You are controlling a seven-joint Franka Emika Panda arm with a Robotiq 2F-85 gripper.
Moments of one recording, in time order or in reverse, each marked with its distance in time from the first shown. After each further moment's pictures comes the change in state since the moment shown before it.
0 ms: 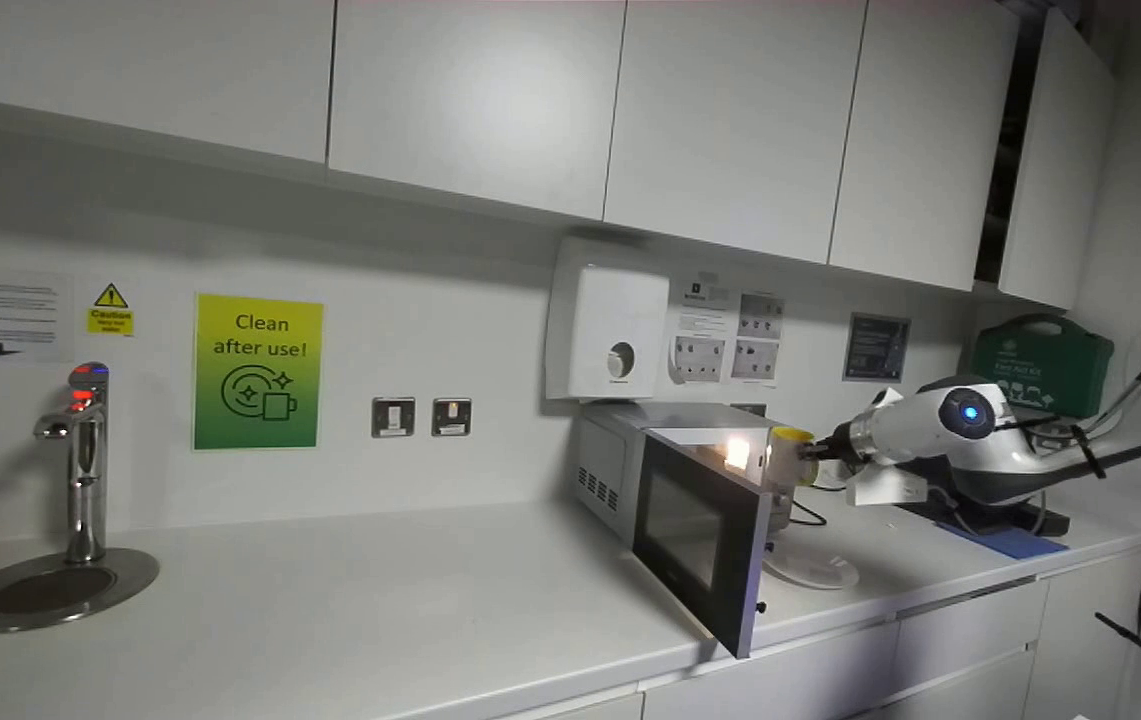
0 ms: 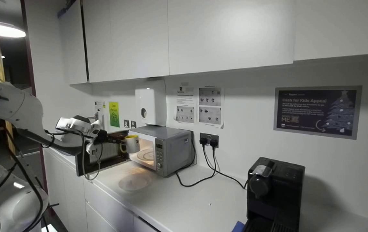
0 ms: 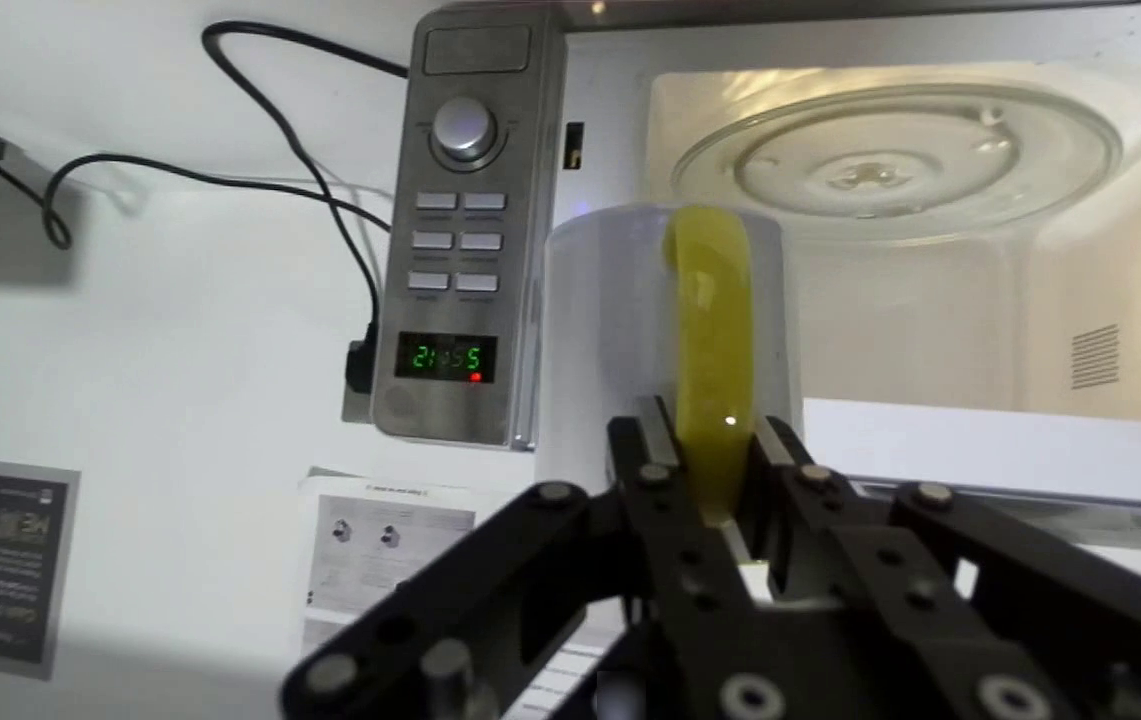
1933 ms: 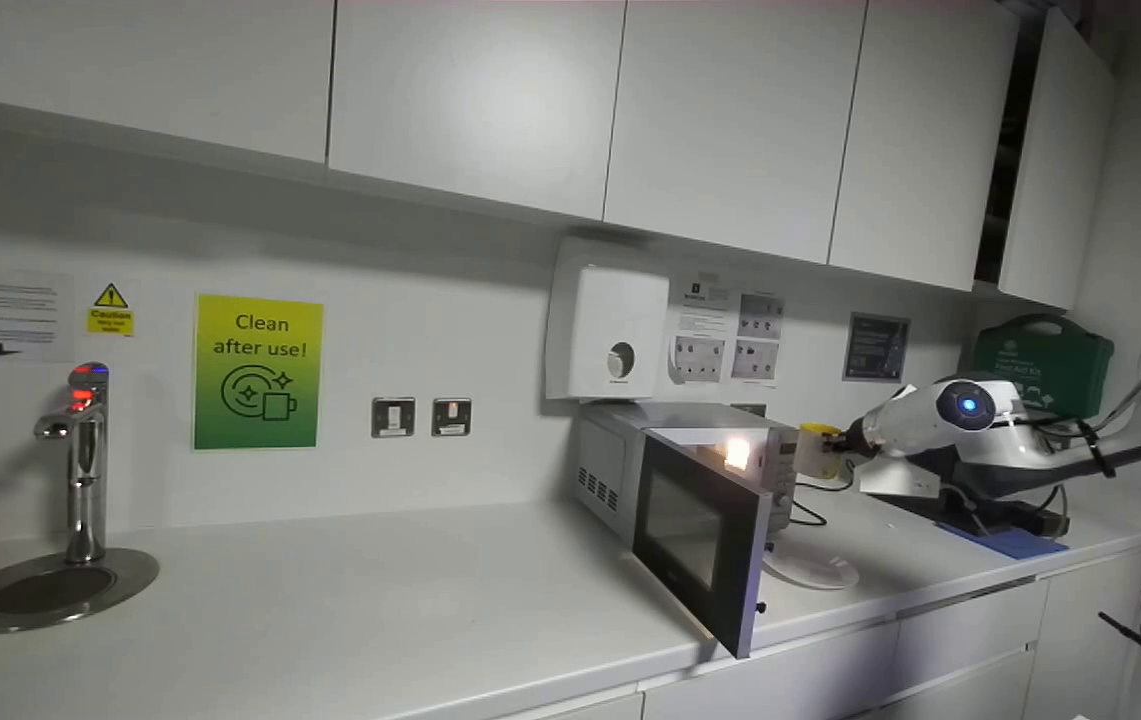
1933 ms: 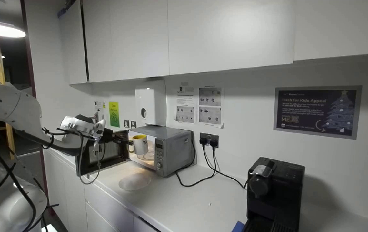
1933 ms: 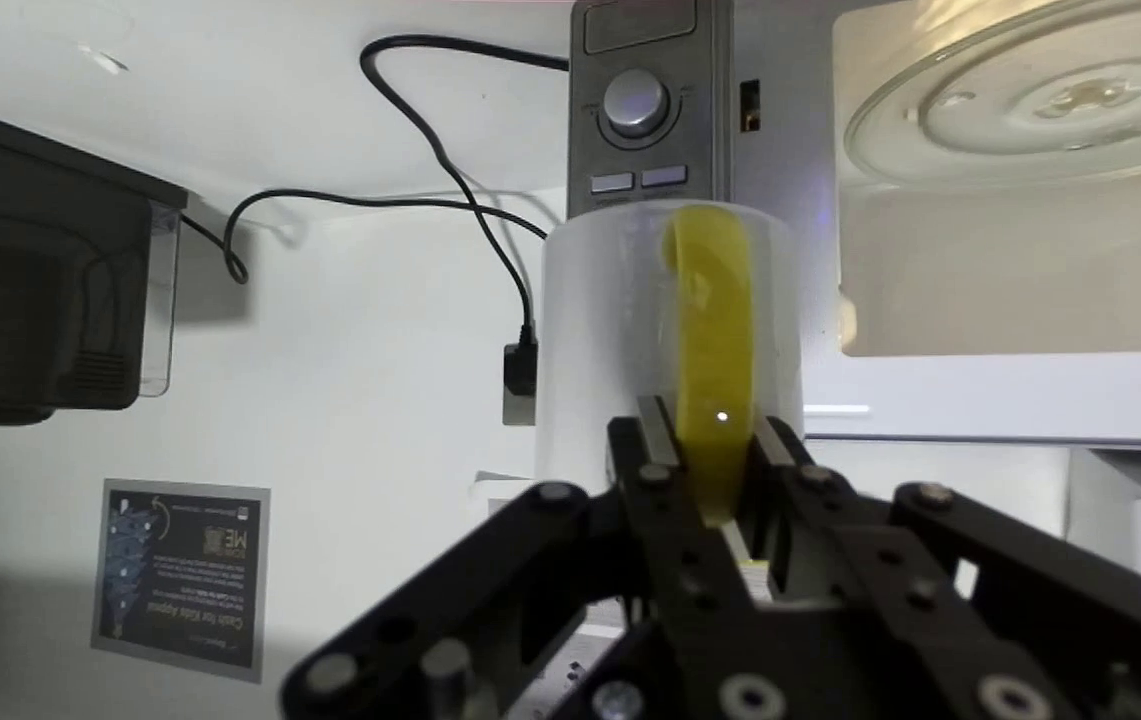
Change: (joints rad) arm -0.052 -0.042 -0.059 -0.017 0.023 -0.062 0.038
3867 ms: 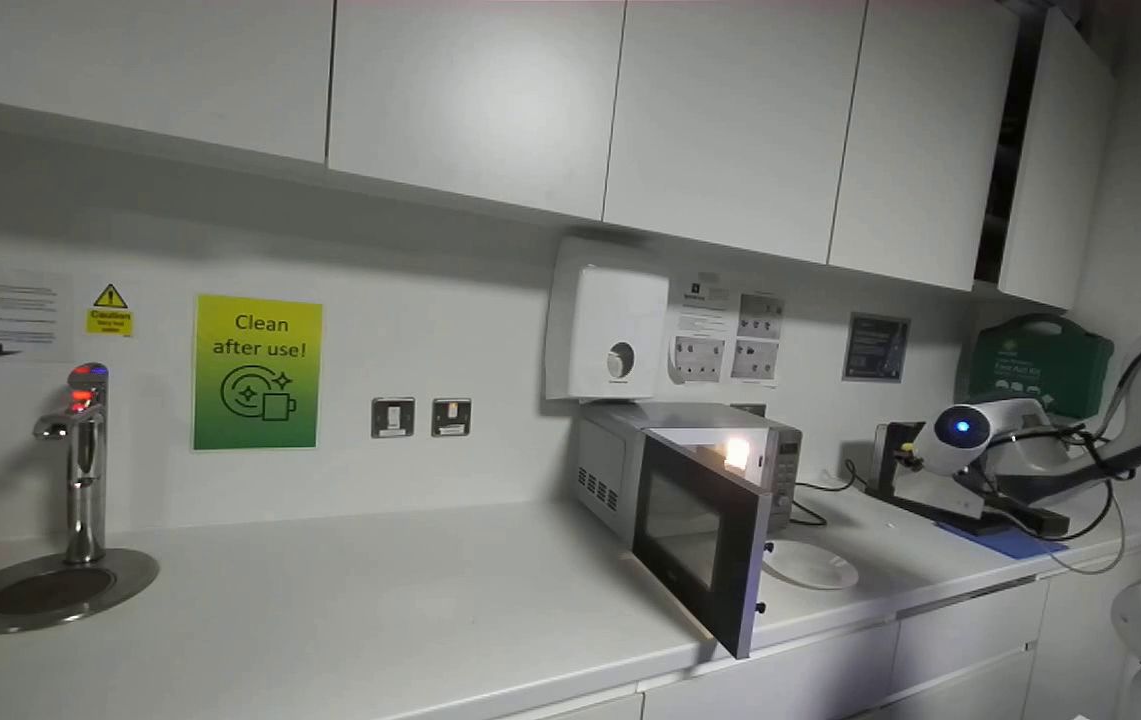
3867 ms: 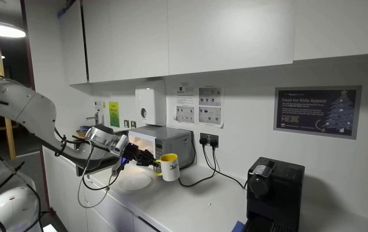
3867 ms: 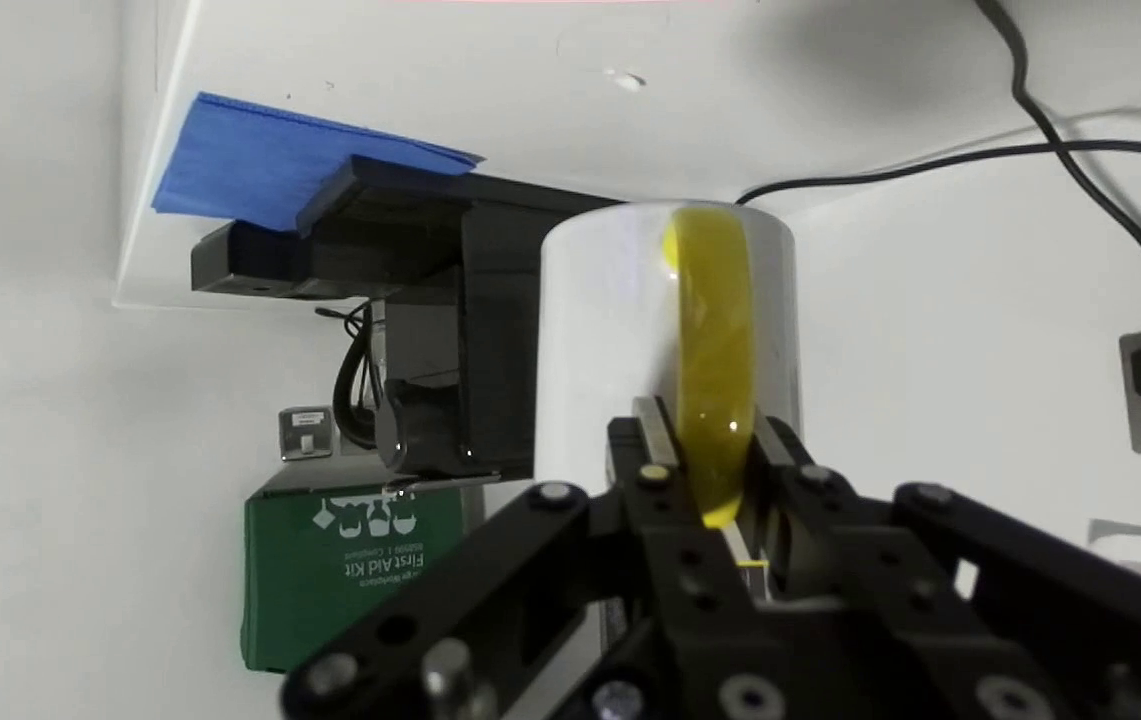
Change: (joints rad) arm -0.317 0.124 -0.165 0.002 -0.250 -0.099 0.300
